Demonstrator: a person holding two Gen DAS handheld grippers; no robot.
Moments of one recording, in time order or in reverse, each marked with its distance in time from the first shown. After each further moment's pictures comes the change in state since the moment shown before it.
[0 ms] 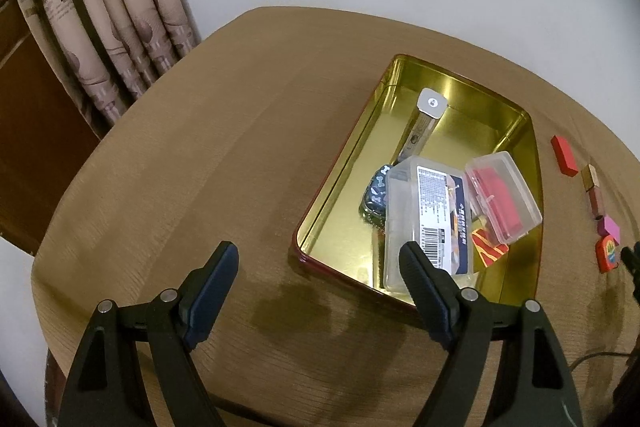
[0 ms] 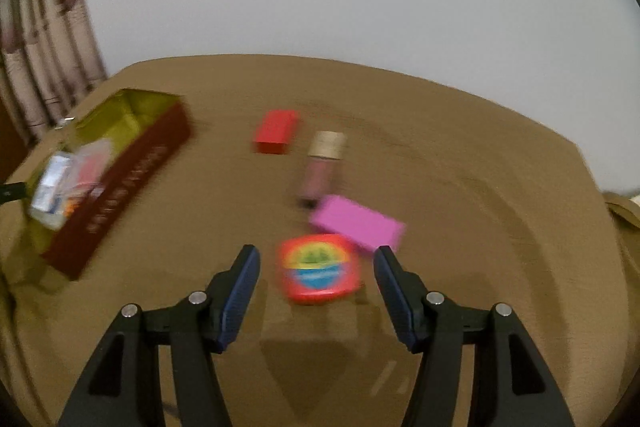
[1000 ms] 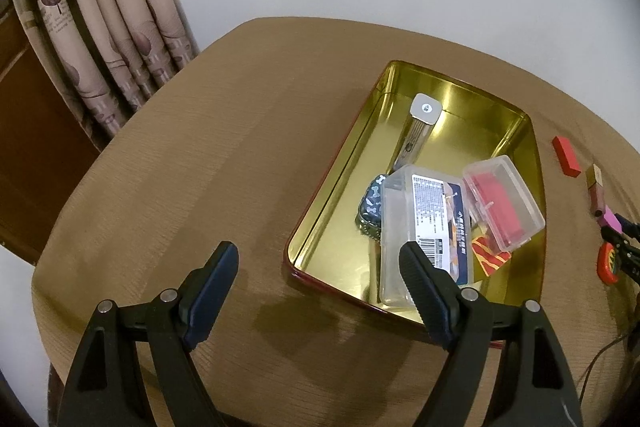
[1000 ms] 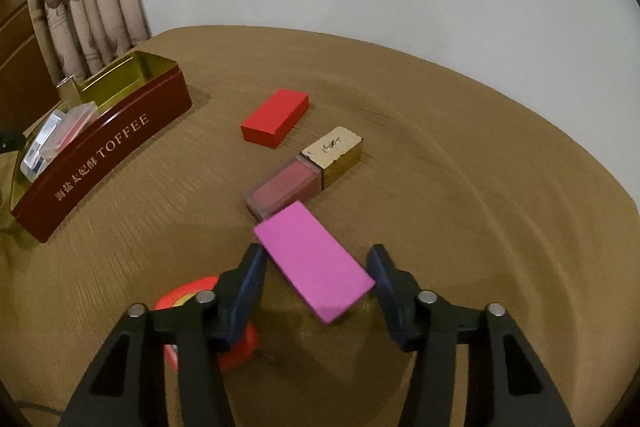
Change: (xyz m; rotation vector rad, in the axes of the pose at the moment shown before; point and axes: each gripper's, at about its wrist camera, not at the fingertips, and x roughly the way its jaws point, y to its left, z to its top) left arm 0.004 -0.006 0.001 0.025 -0.042 0.014; right arm 0.078 0.003 0.024 -0.191 0.031 0.202
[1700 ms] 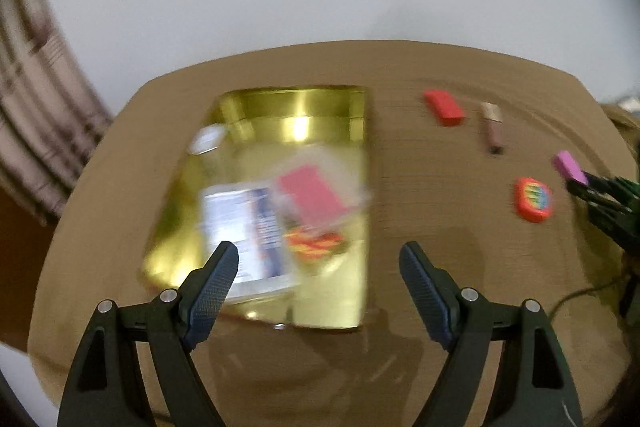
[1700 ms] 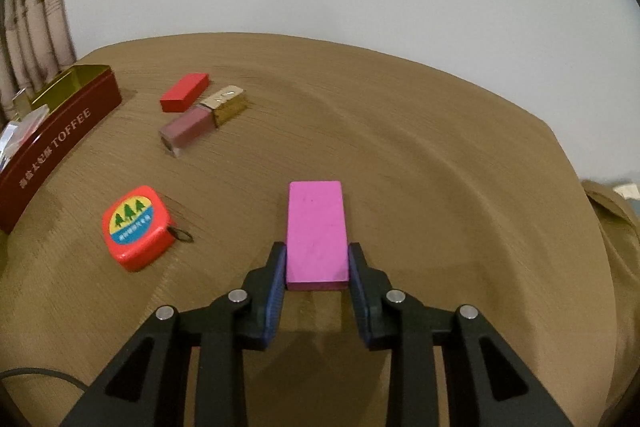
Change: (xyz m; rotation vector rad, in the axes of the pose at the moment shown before) left arm -0.039 -0.121 -0.020 0.331 -0.071 -0.182; right arm -0.059 -0.037 -0.068 0.199 -0.003 -0.267
